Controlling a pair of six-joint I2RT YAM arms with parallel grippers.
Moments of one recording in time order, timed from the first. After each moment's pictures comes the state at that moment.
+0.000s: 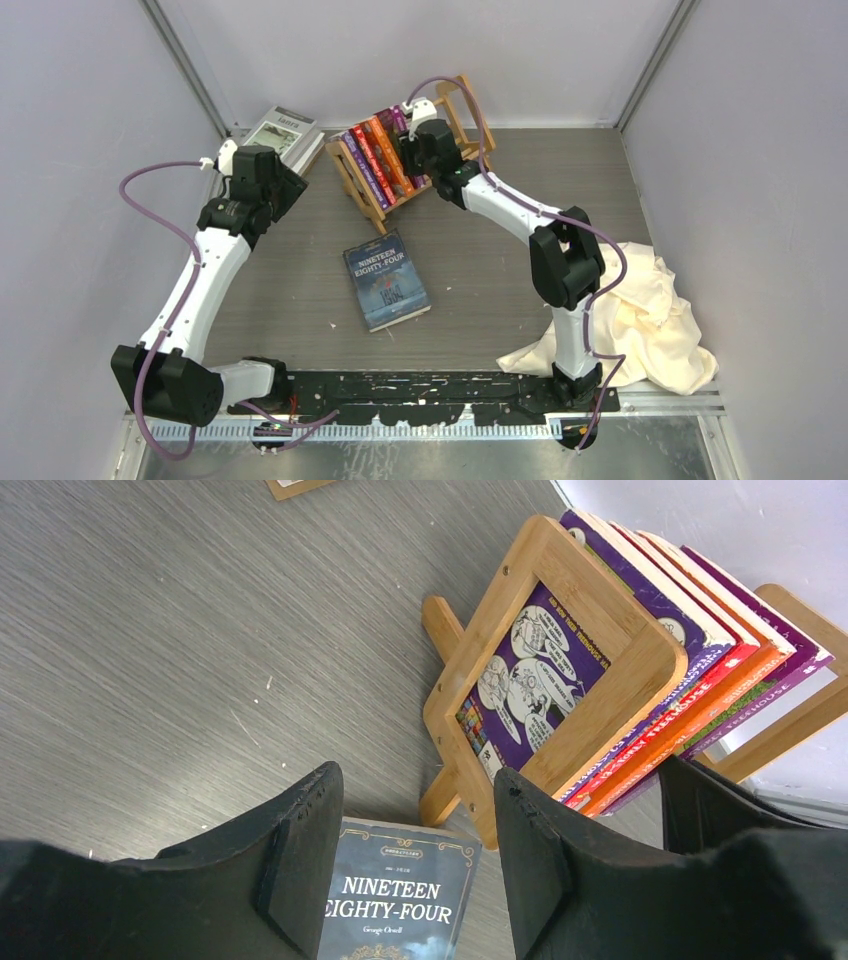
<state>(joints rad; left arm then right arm) -0.18 1.22 1.21 -0.62 -0.29 -0.93 0.62 2.01 1.65 0.00 0.16 0.09</state>
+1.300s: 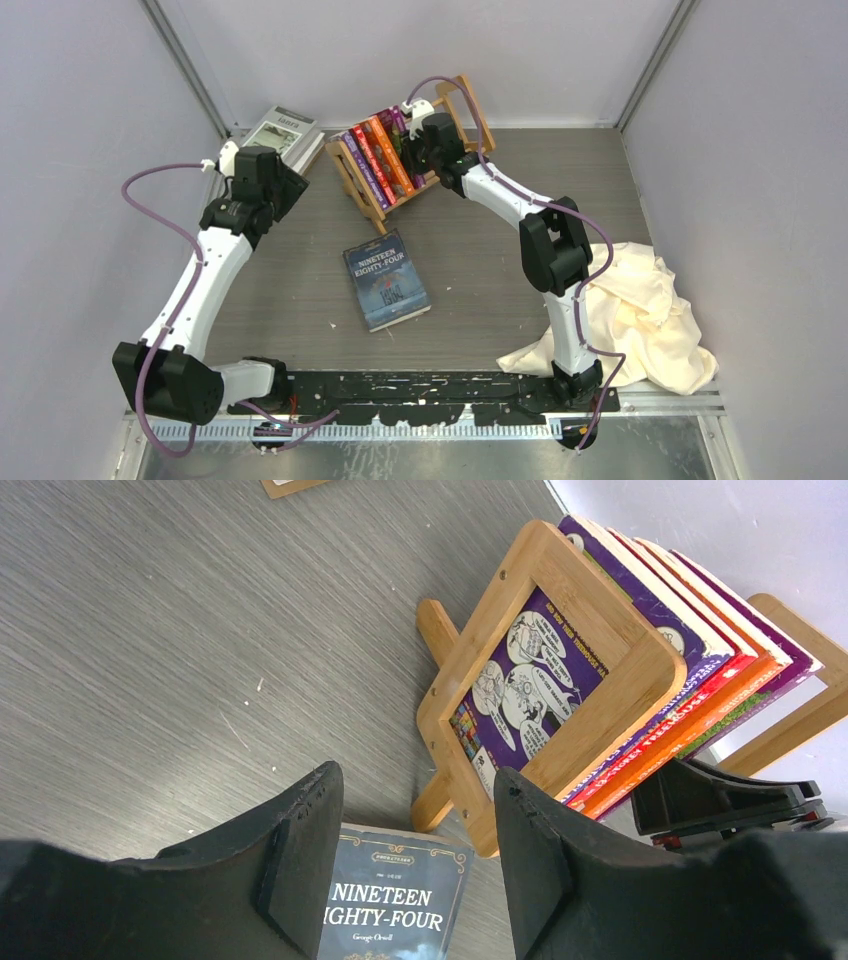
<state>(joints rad) -0.18 1.23 1.20 -0.59 -0.29 -0.95 0.55 2.14 1.79 -0.07 -0.05 0.05</state>
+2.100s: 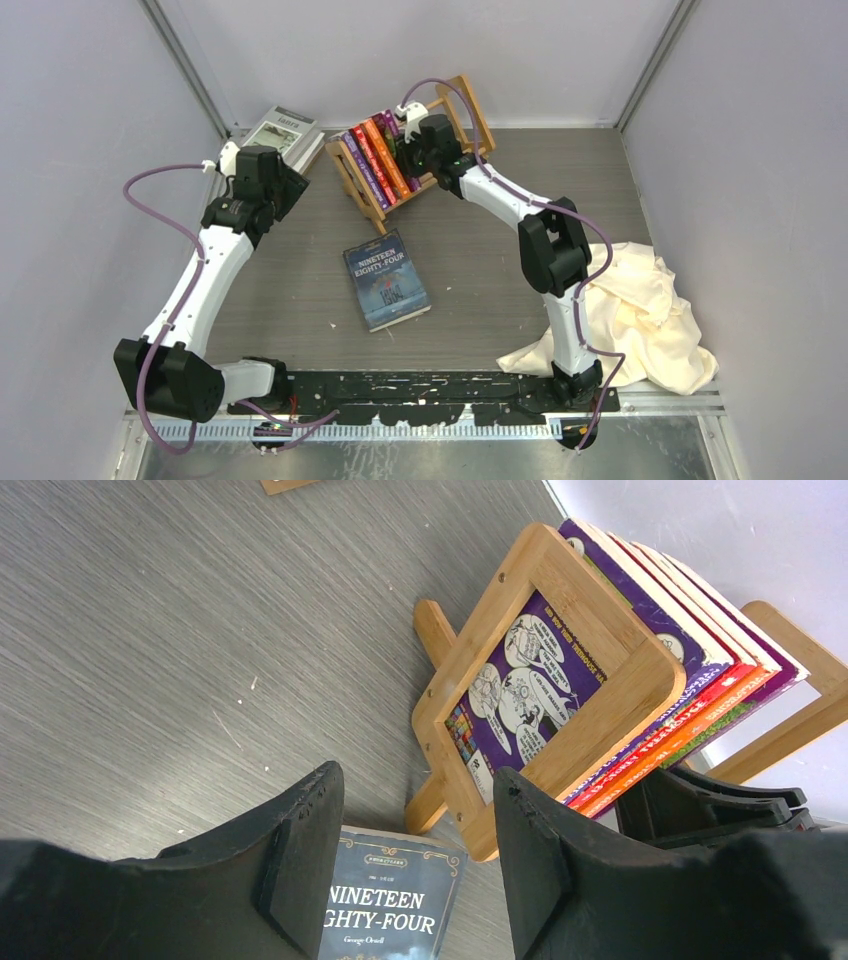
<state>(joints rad) -0.18 1.24 1.20 -0.58 -0.29 -0.97 0.57 2.14 1.79 -0.08 -0.12 0.03</state>
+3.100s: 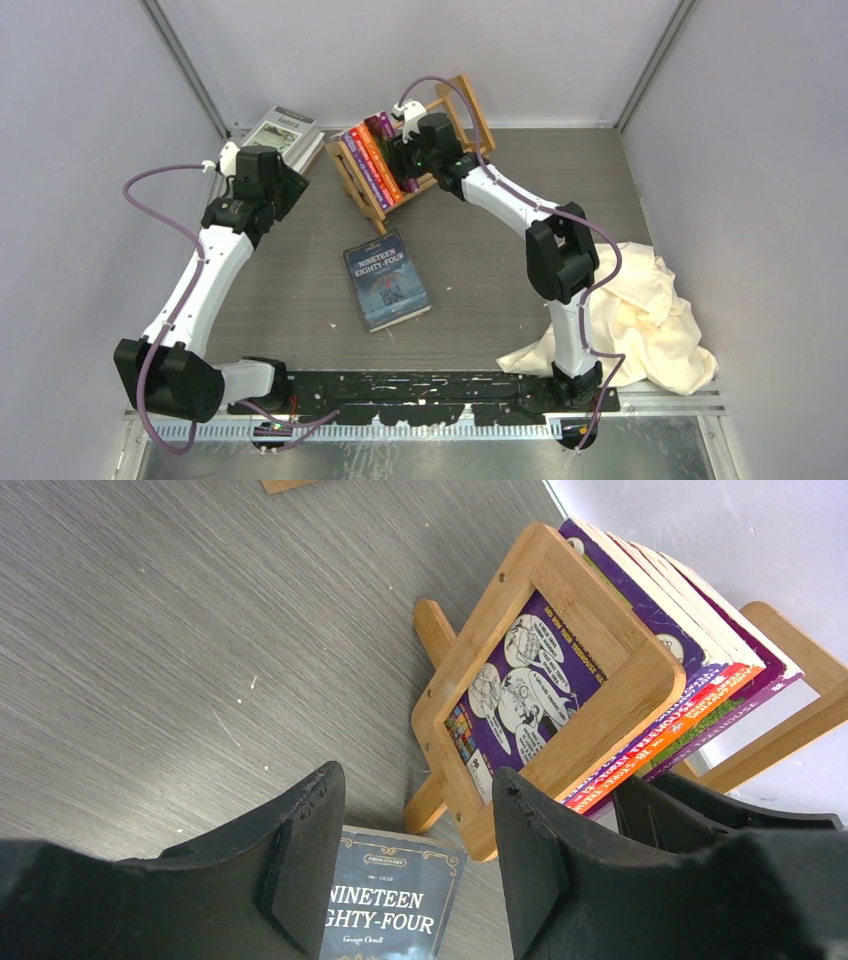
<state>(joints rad) -0.18 1.24 1.20 -0.58 -0.29 -0.98 0.59 2.08 1.77 -0.11 -0.12 0.02</state>
